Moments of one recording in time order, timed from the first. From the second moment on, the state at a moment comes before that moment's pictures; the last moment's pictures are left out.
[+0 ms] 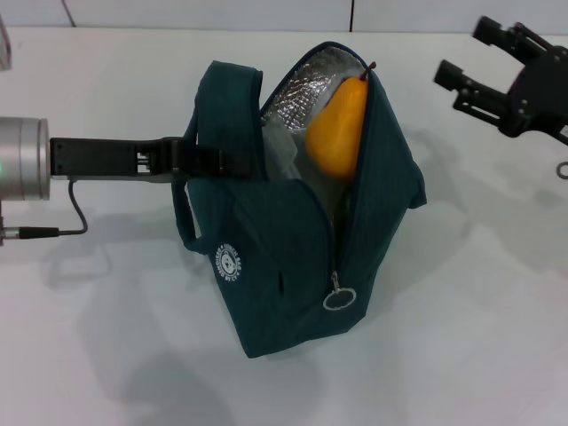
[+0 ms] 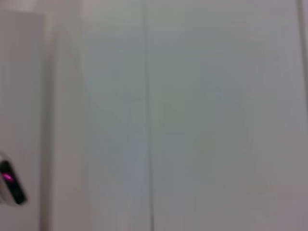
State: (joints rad) left arm -0.48 -2.04 0.81 0.89 1.89 1.73 -2.31; right arm 0.45 2.01 -1.30 -0.52 -0.91 -1.34 0.90
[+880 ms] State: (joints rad) left arm -0.50 -2.05 0.81 0.89 1.89 1.73 -2.31; right arm 0.65 2.02 -1.38 -0.36 -1.03 -1.03 0.97
